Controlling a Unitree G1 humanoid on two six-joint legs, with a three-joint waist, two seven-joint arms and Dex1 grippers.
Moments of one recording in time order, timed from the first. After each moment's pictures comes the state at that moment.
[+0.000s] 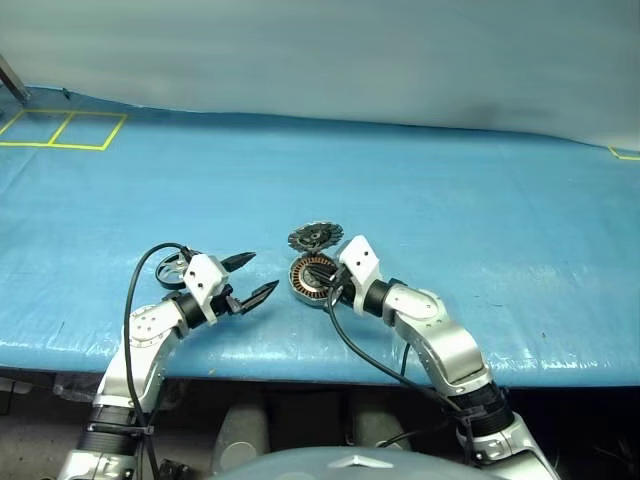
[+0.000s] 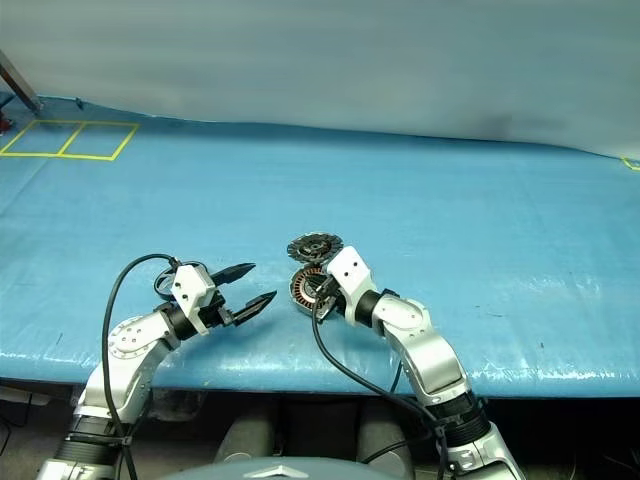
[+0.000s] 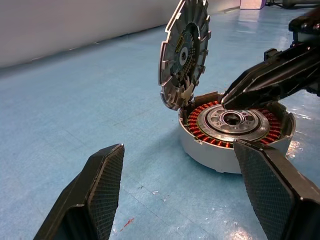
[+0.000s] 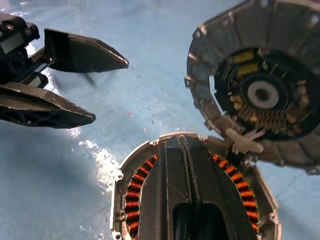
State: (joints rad) left arm -0.01 0.46 -0.01 -0.04 -0.30 0.02 -0.82; right arm -0.18 -0.25 0.28 -0.24 0.15 0.44 0.59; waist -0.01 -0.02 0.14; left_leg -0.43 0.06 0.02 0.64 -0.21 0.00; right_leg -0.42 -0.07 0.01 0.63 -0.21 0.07
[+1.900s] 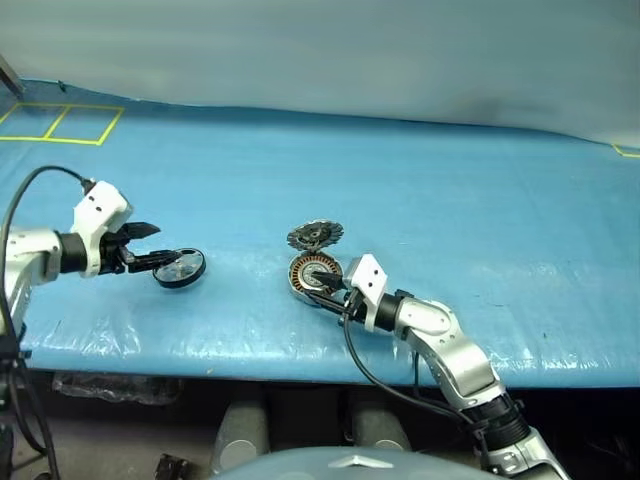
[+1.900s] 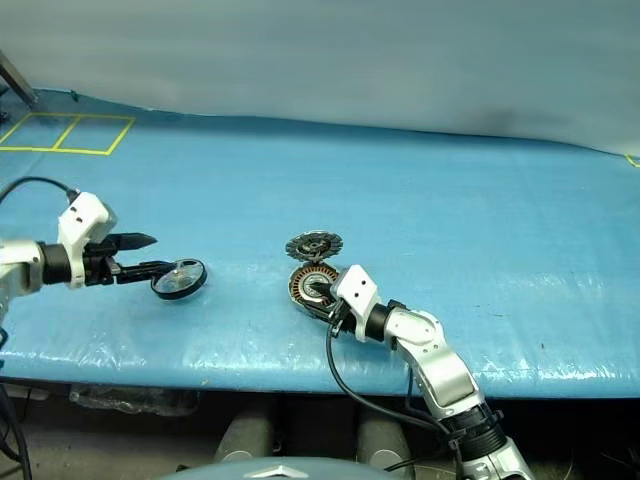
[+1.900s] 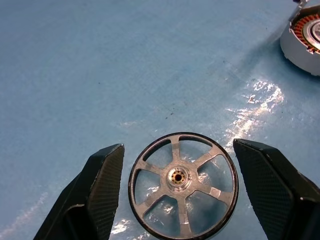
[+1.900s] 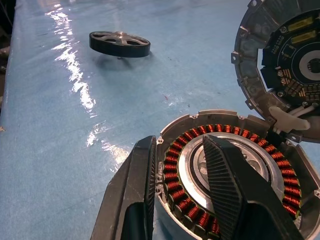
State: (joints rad) left arm -0.40 1.12 -0.02 0.12 -0.29 0.50 -1.17; right arm -0.11 -0.31 0.31 -0.18 0.18 0.25 0.72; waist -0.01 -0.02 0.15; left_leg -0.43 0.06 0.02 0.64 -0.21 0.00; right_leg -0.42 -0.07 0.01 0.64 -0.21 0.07
